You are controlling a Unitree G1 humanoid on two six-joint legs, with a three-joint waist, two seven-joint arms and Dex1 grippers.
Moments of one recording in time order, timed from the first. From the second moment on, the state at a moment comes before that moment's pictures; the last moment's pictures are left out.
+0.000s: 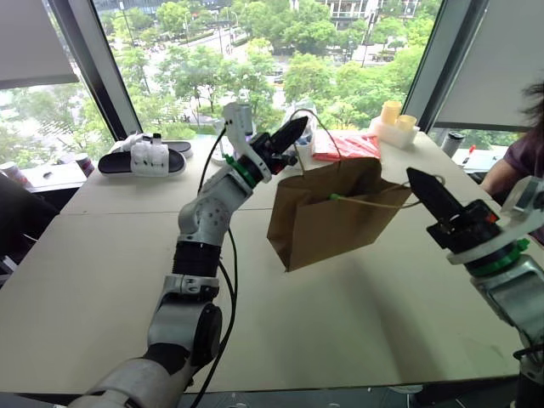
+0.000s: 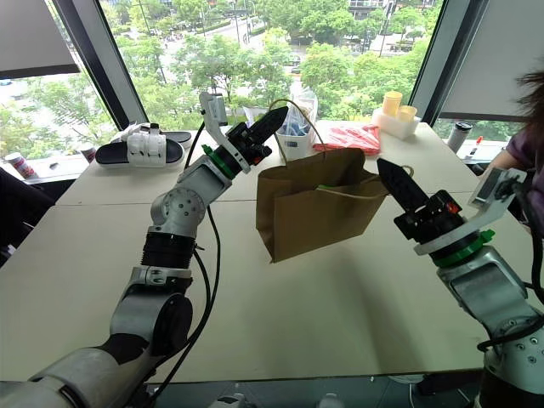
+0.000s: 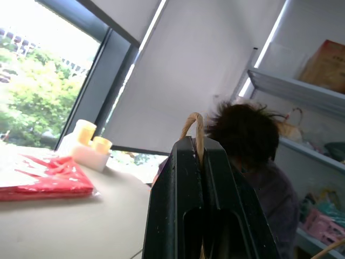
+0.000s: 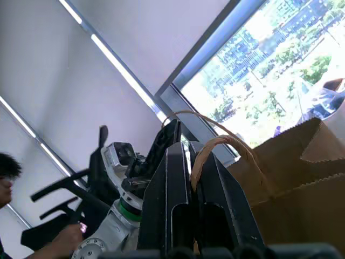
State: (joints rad) left arm -1.06 0.02 0.21 0.40 -0.66 0.44 -0.52; right arm -0.23 -0.54 -0.52 -0.49 1.65 0.67 0.06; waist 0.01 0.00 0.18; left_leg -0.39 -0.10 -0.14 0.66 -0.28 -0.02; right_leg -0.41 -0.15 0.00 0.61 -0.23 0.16
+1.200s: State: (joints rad) left arm -0.76 0.35 0.21 0.24 -0.68 0.66 -0.75; right arm -0.04 -0.53 -0.22 -0.55 1.36 0.70 0.29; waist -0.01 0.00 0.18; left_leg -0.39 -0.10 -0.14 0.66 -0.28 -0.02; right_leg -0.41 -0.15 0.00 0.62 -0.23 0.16
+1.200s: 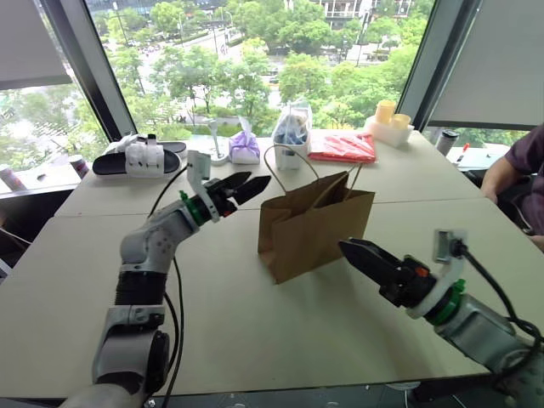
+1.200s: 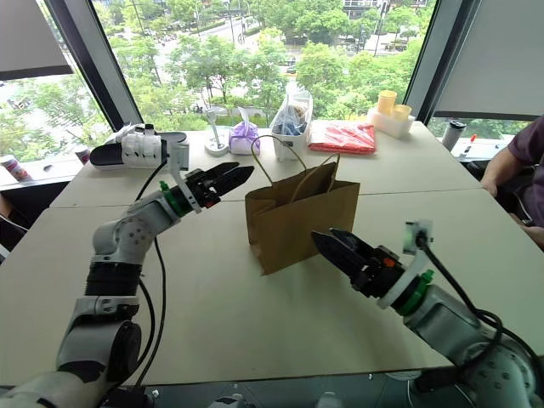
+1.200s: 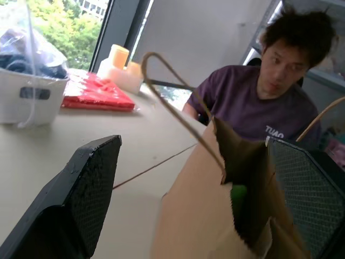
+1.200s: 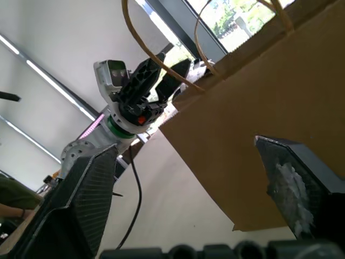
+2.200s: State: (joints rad) left arm -0.57 0.38 -0.03 -0.11 -0.62 0.66 -0.80; right arm -0.40 -0.33 0.02 -0.17 0.87 0.70 0.44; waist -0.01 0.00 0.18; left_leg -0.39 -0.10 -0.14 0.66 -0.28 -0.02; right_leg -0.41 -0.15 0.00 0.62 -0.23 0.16
